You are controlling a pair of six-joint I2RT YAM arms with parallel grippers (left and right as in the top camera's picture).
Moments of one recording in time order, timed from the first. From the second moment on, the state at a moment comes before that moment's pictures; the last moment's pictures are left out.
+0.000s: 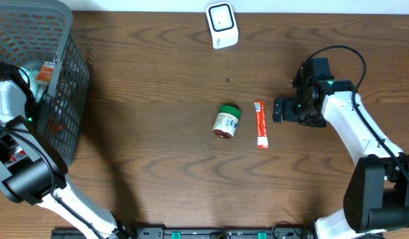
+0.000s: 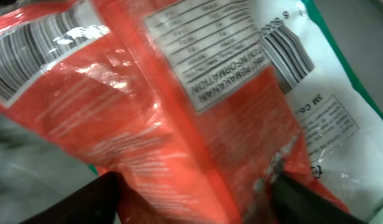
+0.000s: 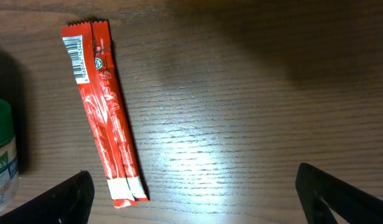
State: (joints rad) left arm 0.60 2.07 1.56 -1.00 -0.32 -1.54; right arm 0.08 1.71 1.18 -0.86 -0.09 0.20
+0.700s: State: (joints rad) left arm 0.60 2.00 1.54 -1.02 -0.30 -1.40; right arm 0.08 1.71 1.18 -0.86 -0.09 0.20
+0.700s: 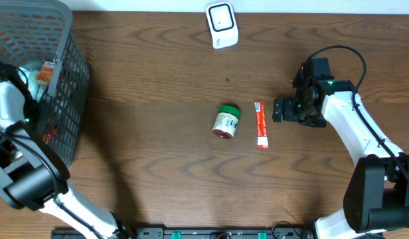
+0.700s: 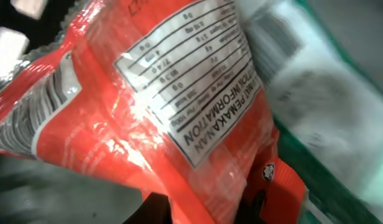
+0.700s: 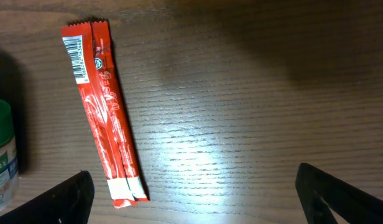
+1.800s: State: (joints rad) left arm -0.10 1.25 1.48 -1.17 0.00 -0.61; right arm 0.08 1.71 1.18 -0.86 -0.09 0.20
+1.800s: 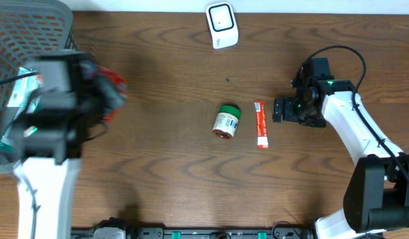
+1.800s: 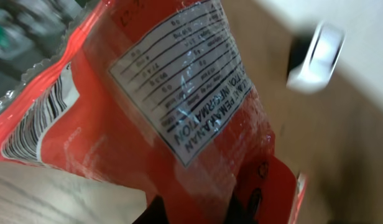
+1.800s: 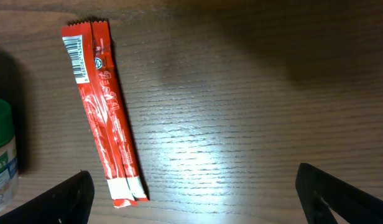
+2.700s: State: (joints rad) left arm -0.48 1.88 1.43 -1.09 -0.06 -0.45; right arm 0.08 1.71 1.18 -0.86 -0.09 0.20
